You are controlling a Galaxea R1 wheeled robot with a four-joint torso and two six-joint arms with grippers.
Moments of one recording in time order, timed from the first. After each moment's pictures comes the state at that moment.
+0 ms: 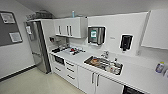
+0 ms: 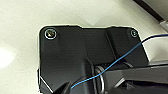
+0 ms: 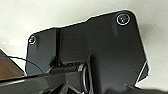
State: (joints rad) left arm 1.57 2.89 -2.53 0.03 -0.19 0.03; right arm -1.56 3.05 -2.74 -0.12 0.11 0.19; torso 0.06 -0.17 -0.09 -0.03
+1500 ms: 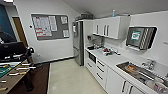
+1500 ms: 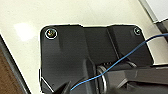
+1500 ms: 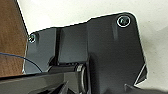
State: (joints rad) left arm 1.56 2.95 -2.62 0.03 -0.16 0.03; right arm -1.55 3.05 -2.75 -0.16 0.11 0.19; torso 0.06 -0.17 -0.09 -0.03
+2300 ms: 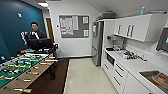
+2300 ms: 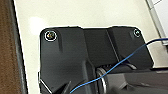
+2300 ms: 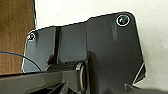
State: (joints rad) left arm 1.55 2.95 -2.62 0.03 -0.16 0.03; right arm -1.56 3.05 -2.75 -0.16 0.11 0.19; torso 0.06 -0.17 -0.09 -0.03
